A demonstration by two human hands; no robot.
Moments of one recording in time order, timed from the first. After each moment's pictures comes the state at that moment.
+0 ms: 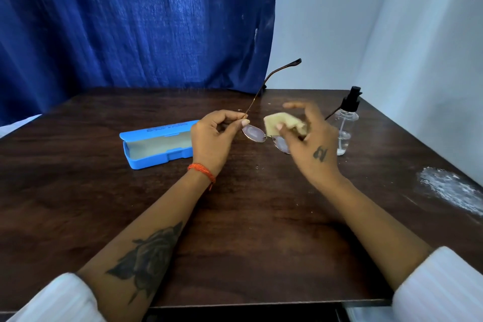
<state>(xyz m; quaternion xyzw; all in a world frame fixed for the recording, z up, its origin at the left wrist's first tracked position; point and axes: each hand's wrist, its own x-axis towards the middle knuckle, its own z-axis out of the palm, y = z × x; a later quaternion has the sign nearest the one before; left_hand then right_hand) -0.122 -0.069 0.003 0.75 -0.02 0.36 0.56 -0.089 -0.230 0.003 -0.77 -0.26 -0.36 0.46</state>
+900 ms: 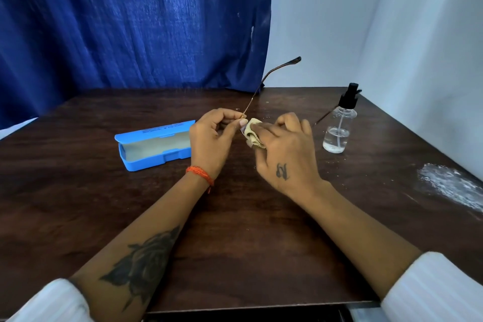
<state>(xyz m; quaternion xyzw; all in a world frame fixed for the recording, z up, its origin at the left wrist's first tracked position) -0.122 -0.069 0.002 0.77 -0.04 0.37 0.51 -0.106 -0.208 -0.006 -0.85 -0.31 -0.40 0.14</state>
